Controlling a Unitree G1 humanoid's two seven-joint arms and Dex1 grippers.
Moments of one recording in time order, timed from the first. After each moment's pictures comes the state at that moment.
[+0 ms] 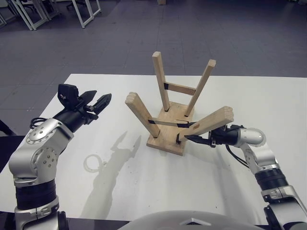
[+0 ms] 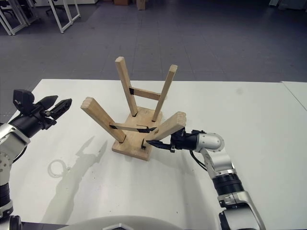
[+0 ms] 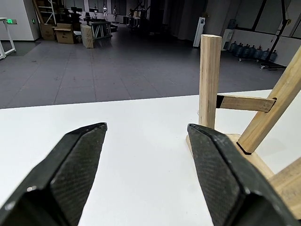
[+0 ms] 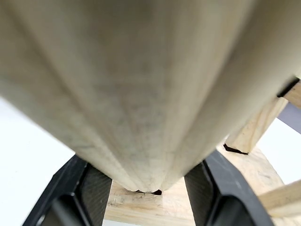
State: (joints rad) left arm -0.10 0.64 0.37 -0.32 -0.72 0.71 -0.39; right arm -0.27 -0.49 0.18 0.16 0.35 -0.07 1.19
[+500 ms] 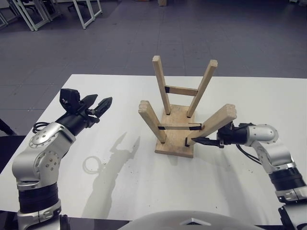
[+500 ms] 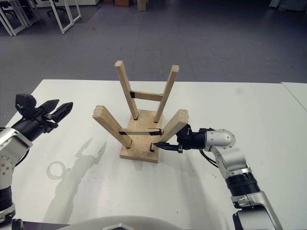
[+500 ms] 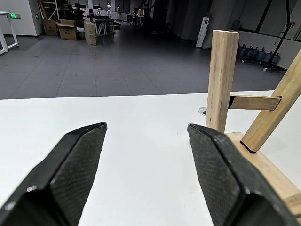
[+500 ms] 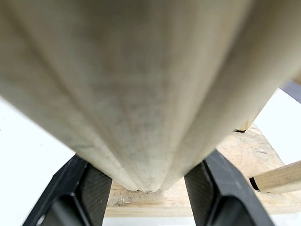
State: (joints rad) left arm -0.07 0.62 0.37 -0.33 -0.72 0.71 -0.37; right arm -0.26 -0.60 0.20 0.09 0.37 0.06 1.23
